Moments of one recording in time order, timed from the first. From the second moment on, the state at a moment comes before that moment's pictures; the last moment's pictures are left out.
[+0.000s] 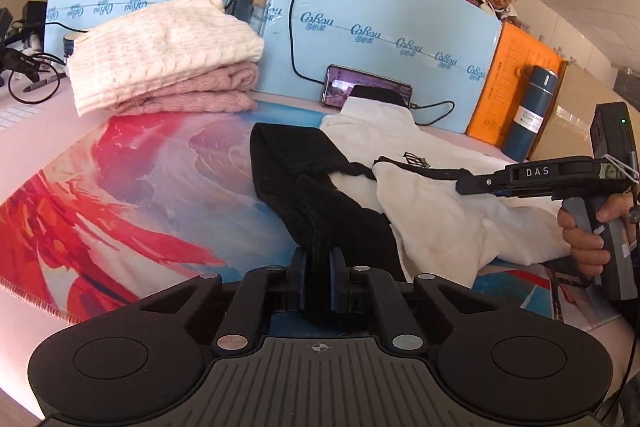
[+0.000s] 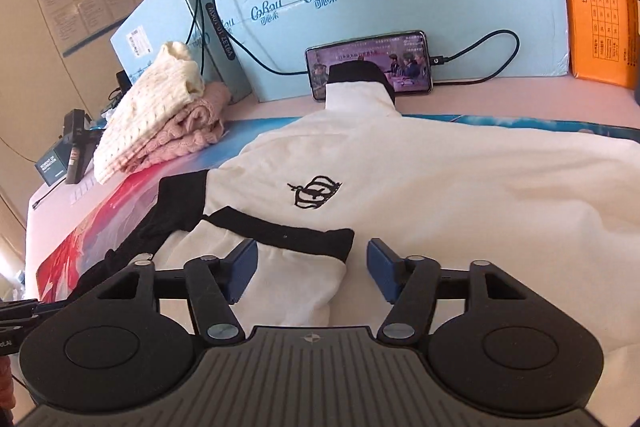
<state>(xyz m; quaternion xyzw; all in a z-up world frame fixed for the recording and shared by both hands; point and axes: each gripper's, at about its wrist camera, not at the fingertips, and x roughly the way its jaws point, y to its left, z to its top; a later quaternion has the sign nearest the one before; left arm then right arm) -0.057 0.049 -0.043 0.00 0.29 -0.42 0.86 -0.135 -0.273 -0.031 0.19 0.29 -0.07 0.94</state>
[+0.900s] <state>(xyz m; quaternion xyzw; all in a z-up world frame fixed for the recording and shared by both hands) 0.029 -0.077 0.001 0.10 0.24 -0.53 0.81 -0.227 -0.296 -0.005 0.11 0.23 -0.15 0.96</state>
